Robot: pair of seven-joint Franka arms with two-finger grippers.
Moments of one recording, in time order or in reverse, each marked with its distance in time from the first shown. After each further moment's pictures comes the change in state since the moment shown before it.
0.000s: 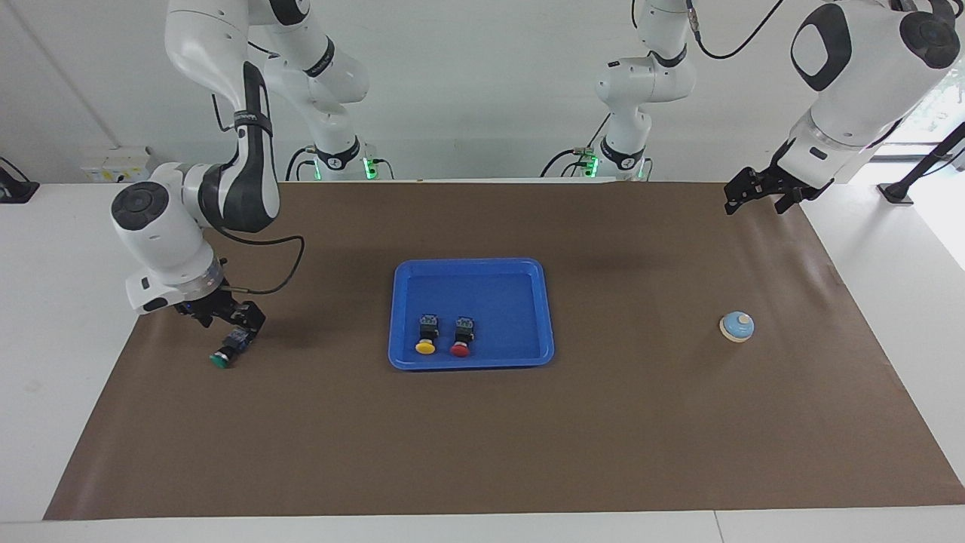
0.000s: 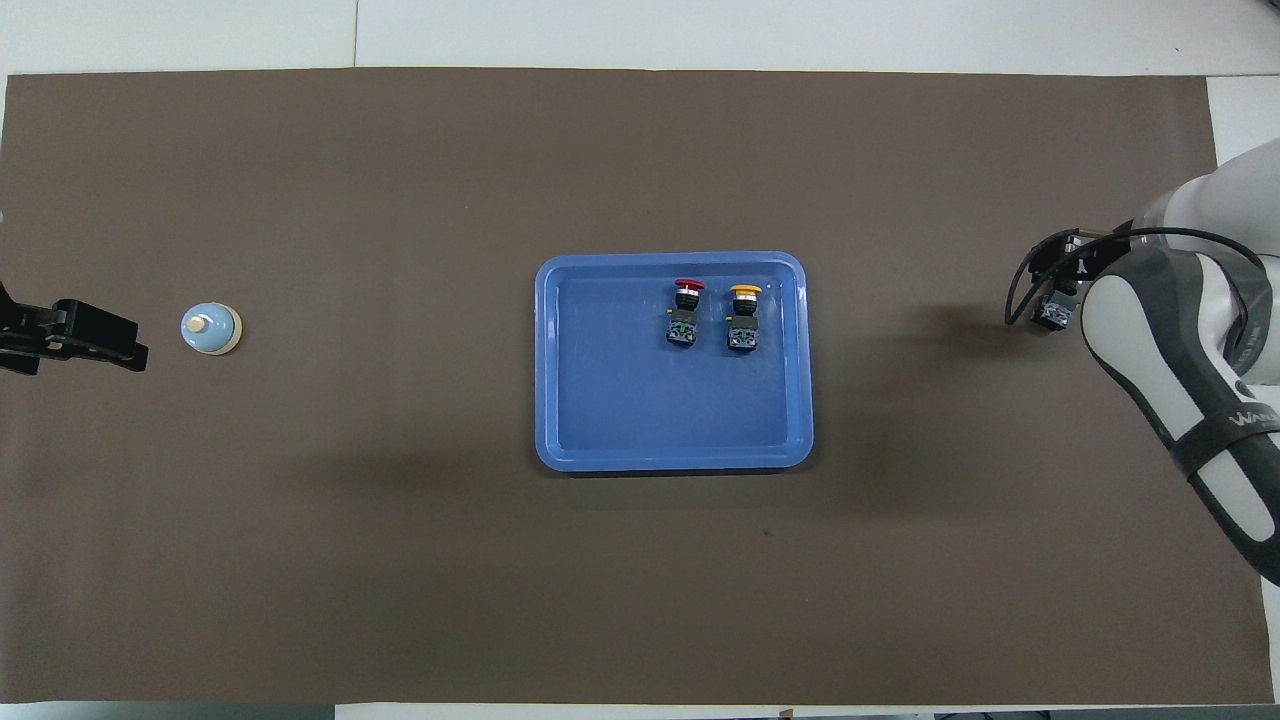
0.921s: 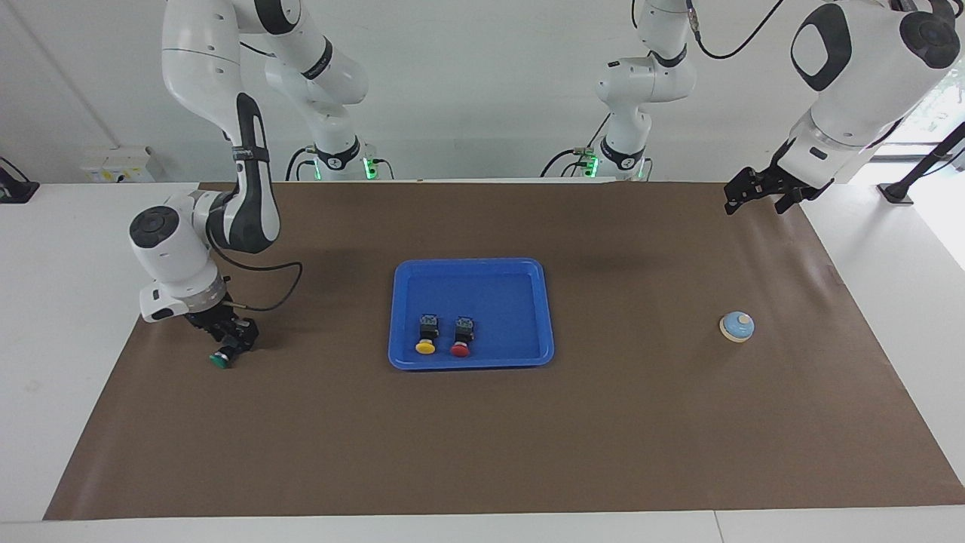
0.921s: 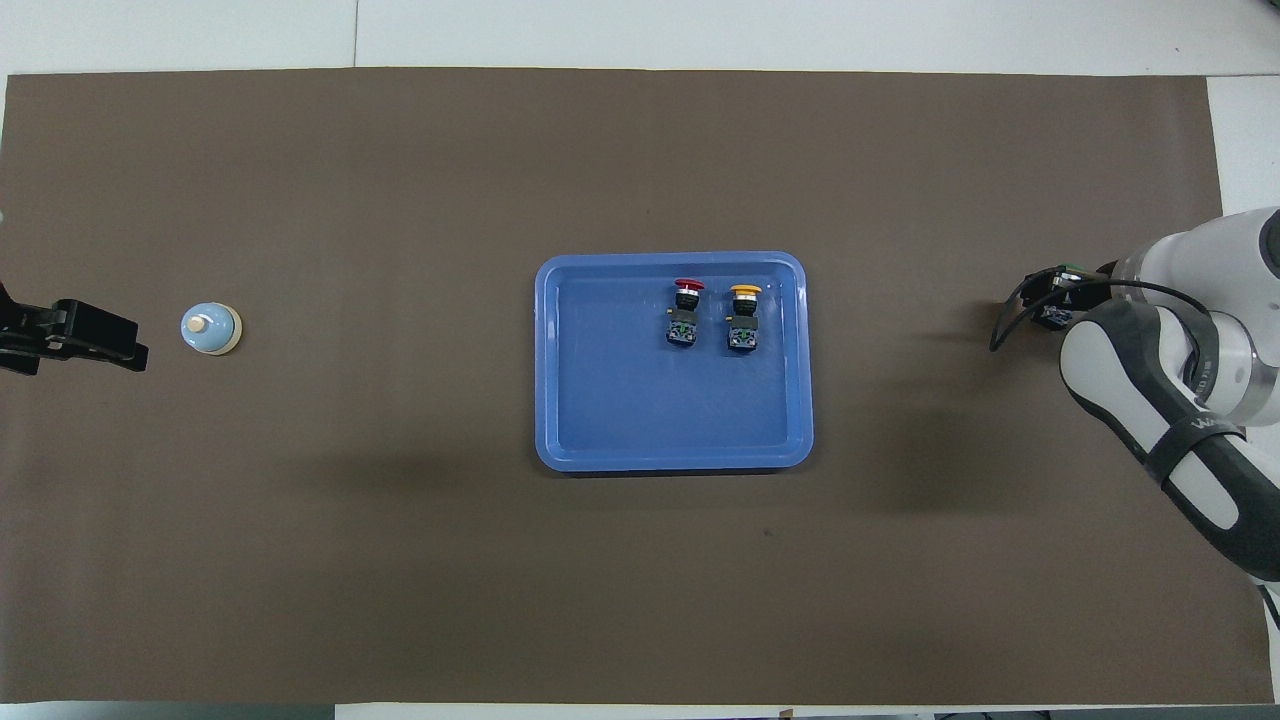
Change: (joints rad) left arm 0.000 0.000 0.000 0.000 0.000 0.000 0.000; right arm -0.057 0.058 0.014 -0.142 0.002 0.233 0.029
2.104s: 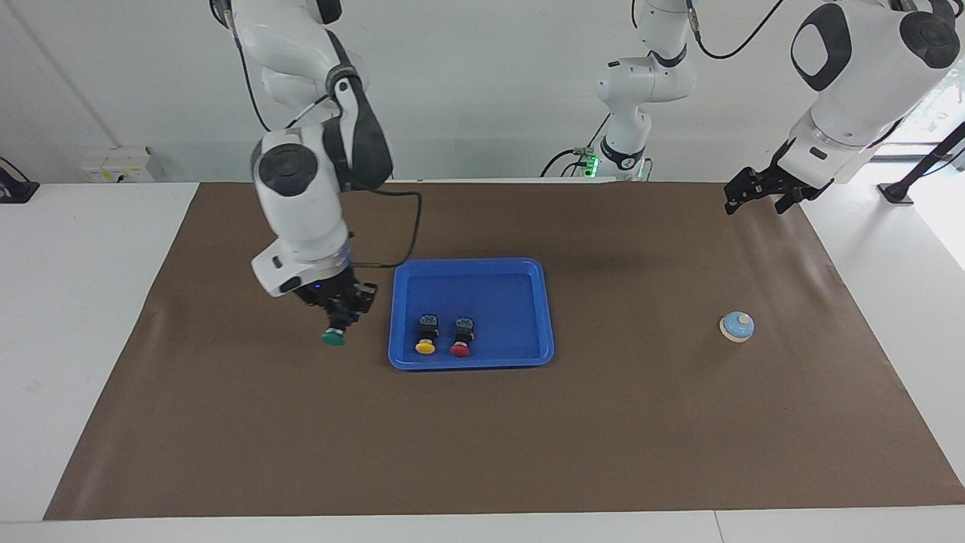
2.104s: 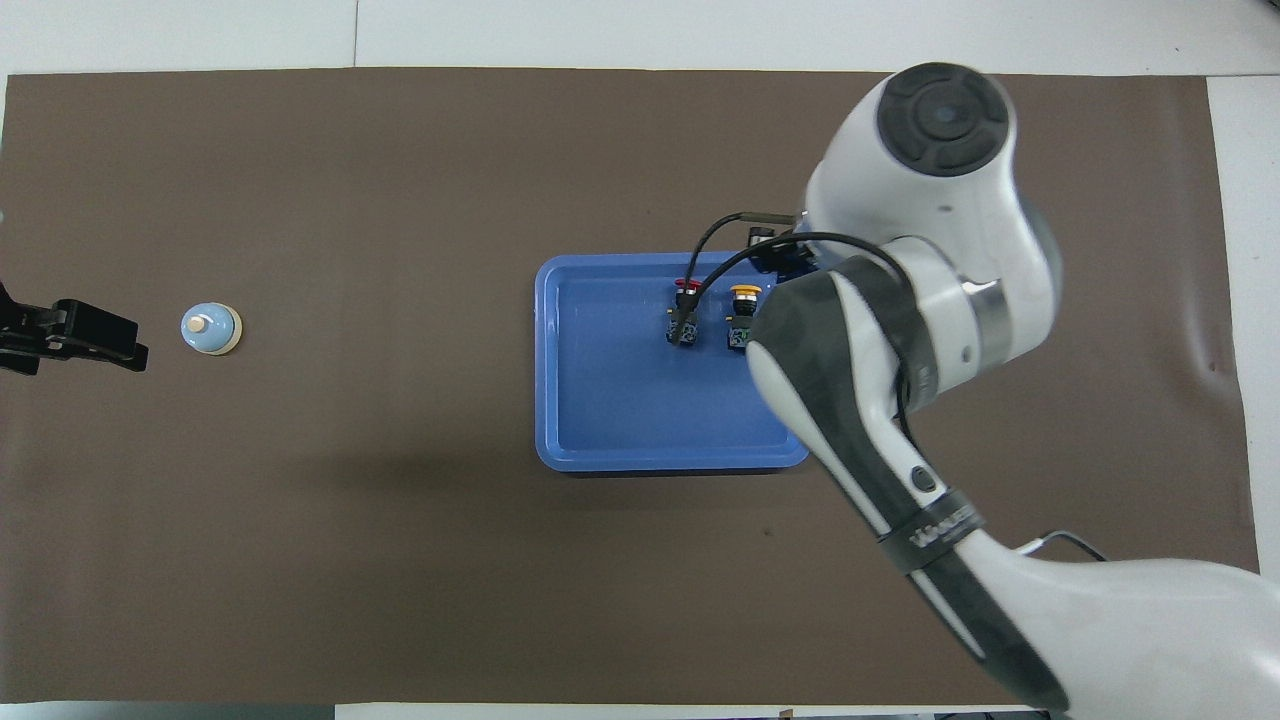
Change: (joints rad) left arm 0.000 0.000 0.000 0.000 0.000 0.000 0.000; right arm 0.610 0.009 0.022 0.474 0.035 -0.525 0.461
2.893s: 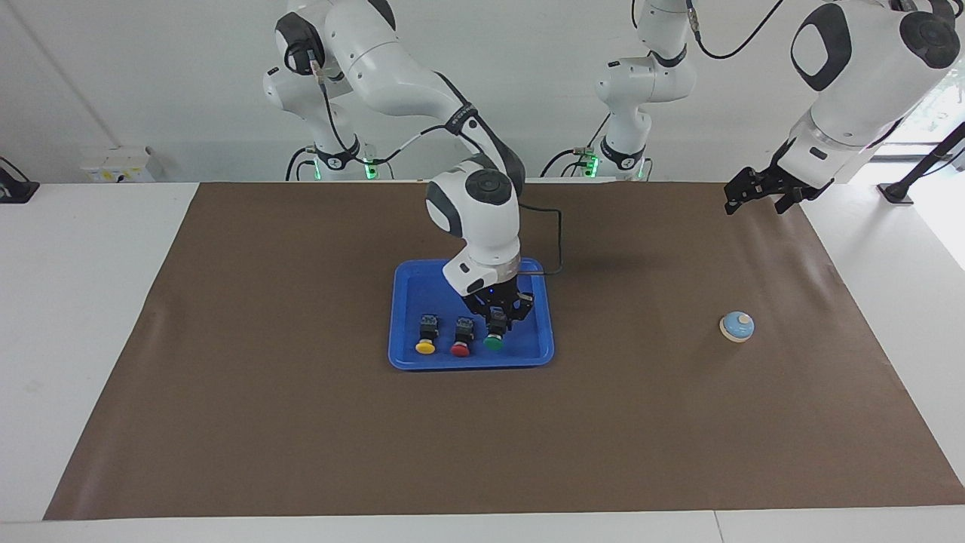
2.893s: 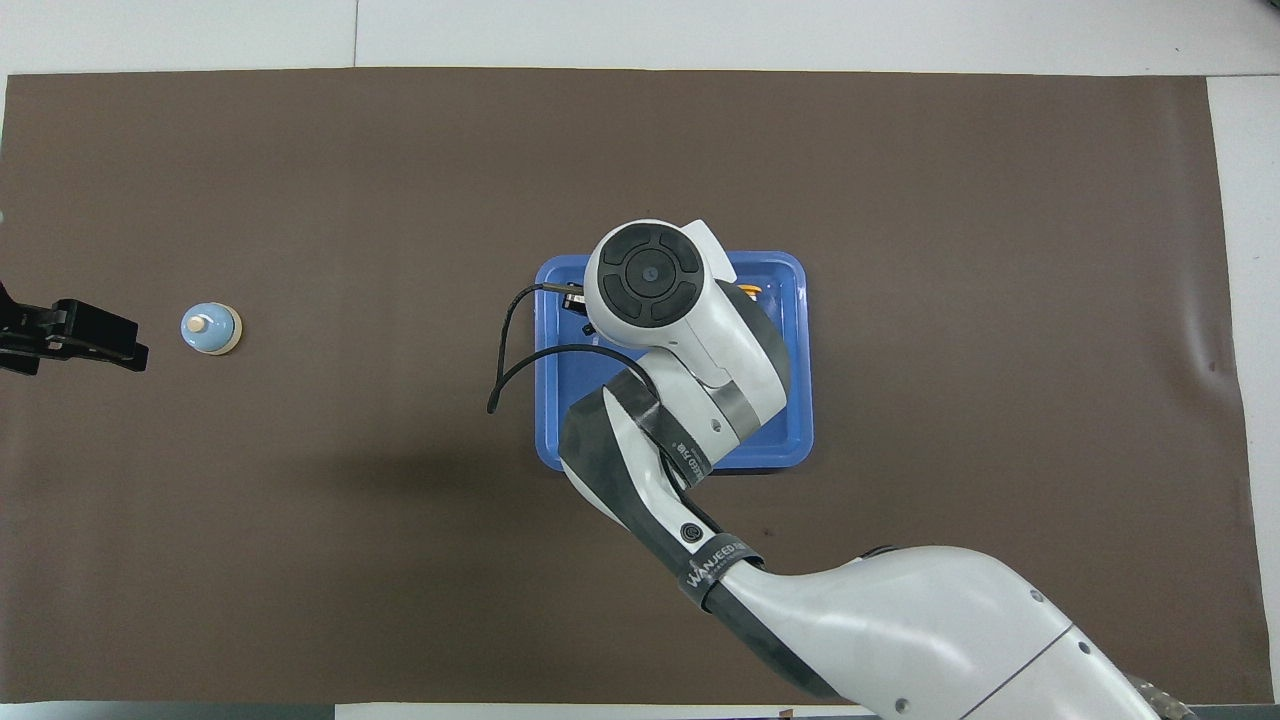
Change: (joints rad) left arm 0.000 0.000 0.000 0.000 0.000 0.000 0.000; right arm 0.178 0.225 -0.010 -0.005 0.000 0.391 0.239
